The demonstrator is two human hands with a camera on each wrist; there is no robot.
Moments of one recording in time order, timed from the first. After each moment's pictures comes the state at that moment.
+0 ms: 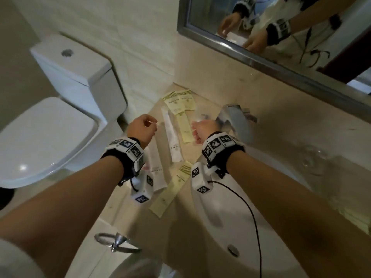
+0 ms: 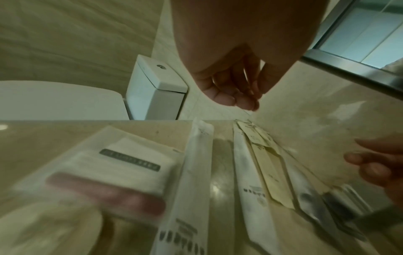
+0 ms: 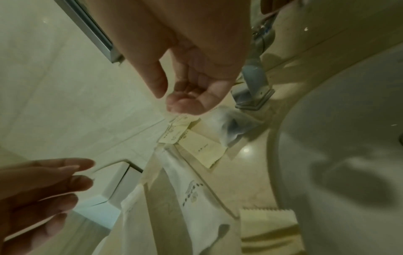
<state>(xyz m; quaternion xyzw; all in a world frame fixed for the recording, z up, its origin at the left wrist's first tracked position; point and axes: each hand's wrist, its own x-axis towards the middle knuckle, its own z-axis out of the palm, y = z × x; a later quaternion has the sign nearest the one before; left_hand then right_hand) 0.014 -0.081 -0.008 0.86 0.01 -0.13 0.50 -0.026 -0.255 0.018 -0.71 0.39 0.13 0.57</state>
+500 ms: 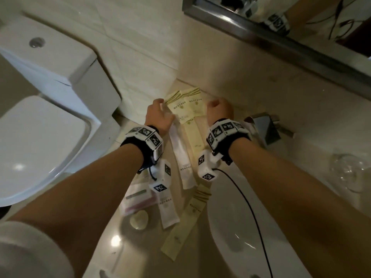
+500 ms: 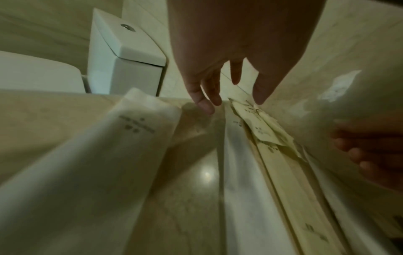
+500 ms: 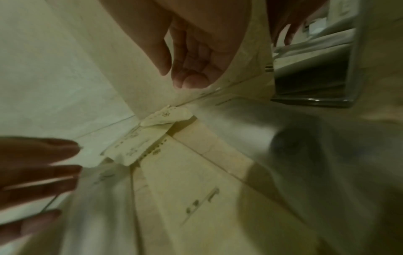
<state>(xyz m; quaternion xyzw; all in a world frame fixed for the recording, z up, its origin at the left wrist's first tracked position) 0.125 -0.139 -0.049 0.87 0.00 -0.22 0.45 0.084 -0.287 -0.022 -0.82 0.43 -0.01 0.39</state>
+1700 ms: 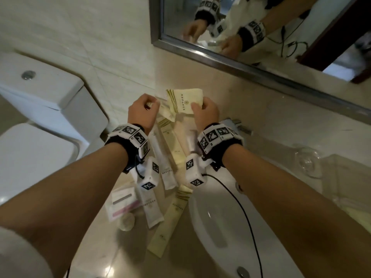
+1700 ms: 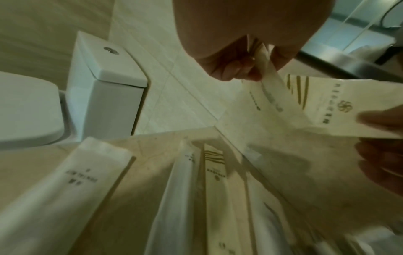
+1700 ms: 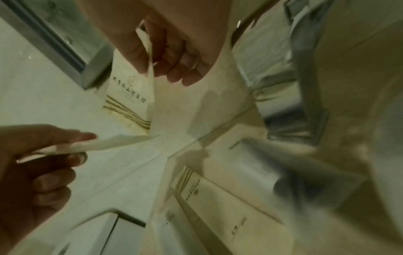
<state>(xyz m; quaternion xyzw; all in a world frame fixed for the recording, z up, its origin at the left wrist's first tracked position) 0.104 -0.157 0.021 0.84 -0.08 -0.06 0.54 0.039 -0.294 0.039 -0.78 0.33 -0.15 0.50</state>
